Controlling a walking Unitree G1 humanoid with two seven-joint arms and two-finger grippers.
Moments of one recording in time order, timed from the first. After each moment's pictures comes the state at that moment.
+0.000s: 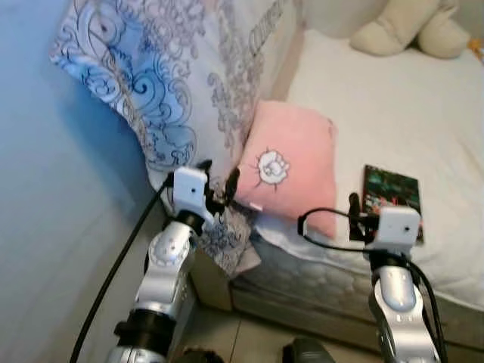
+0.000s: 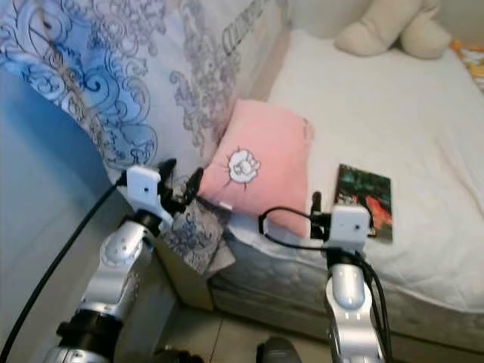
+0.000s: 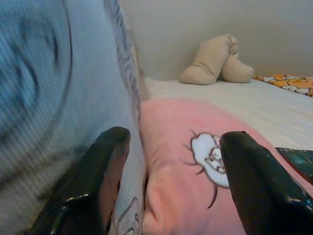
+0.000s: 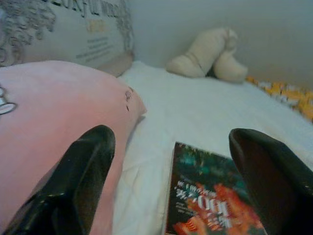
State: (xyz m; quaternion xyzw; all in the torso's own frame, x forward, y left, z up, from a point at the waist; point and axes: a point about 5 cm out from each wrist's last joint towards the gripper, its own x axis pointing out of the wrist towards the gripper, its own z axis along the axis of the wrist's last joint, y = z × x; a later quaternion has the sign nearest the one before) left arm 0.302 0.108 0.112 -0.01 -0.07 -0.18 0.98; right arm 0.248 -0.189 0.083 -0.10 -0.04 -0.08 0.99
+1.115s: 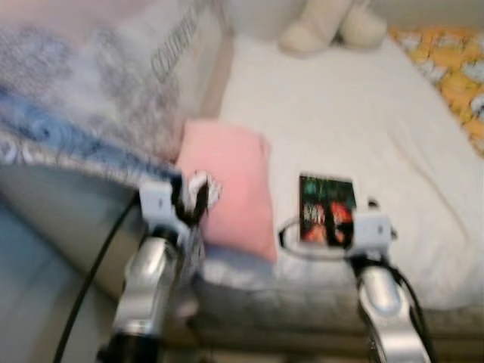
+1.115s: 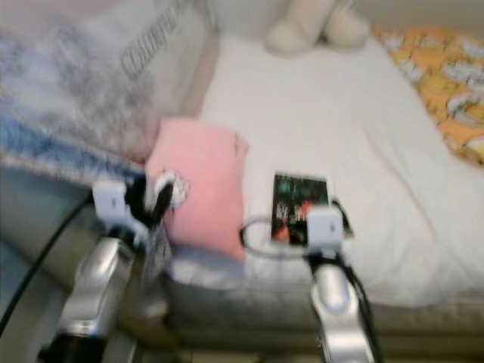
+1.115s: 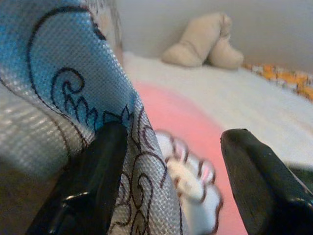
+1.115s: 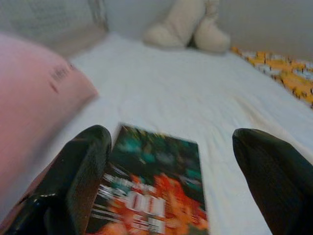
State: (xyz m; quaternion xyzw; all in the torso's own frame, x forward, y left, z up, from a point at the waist) left arm 0.286 0.138 0.092 -0.09 -0.03 -0.10 0.99; right arm 0.247 -0.173 0.071 -0.10 0.02 -0.02 0.99
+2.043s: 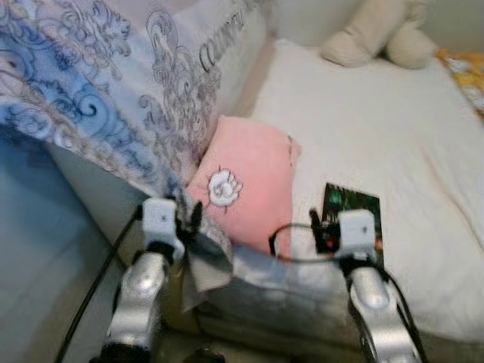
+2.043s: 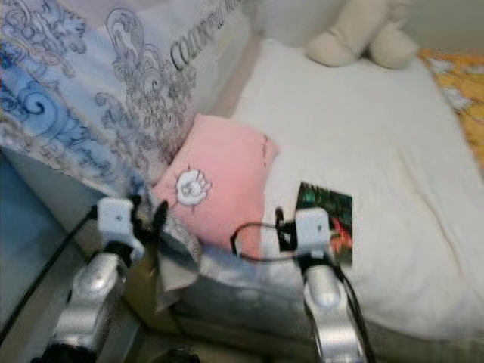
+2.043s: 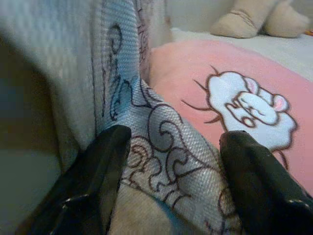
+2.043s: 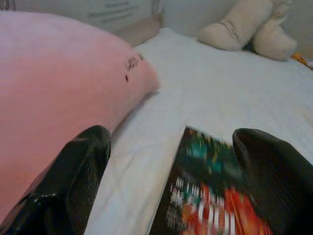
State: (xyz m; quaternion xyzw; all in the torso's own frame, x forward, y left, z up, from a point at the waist) left arm 0.274 0.153 0.065 0.01 0.04 -0.08 1.00; right arm 0.252 -0.159 0.058 -0.08 0.04 0.01 1.00
